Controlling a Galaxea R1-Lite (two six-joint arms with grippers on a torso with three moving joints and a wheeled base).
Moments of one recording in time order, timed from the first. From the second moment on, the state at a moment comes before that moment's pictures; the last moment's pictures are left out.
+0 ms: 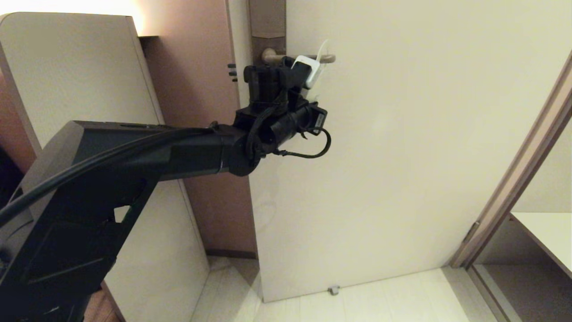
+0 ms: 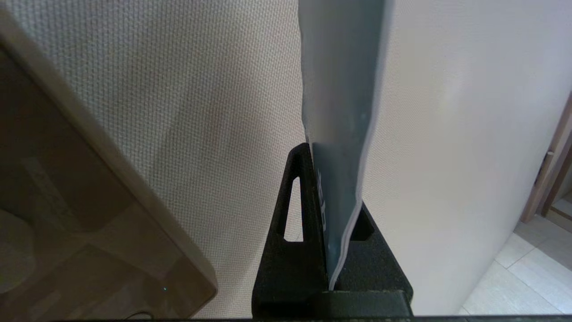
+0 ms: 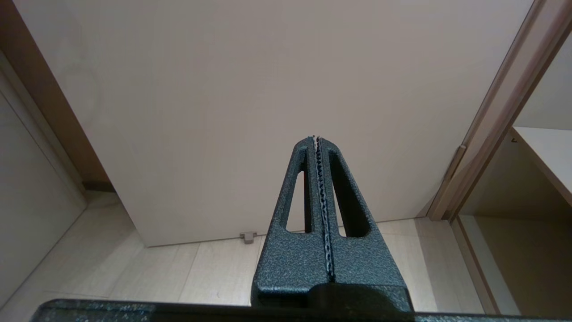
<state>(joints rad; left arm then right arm) -0.66 2.27 -1.94 -0.38 0.10 0.25 0.01 0.00 0.00 0.00 -0.01 0.02</state>
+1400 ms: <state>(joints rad) -0.62 2.30 -1.95 -0.39 0.05 0.25 0.01 0.00 0.00 0.00 -0.01 0.02</state>
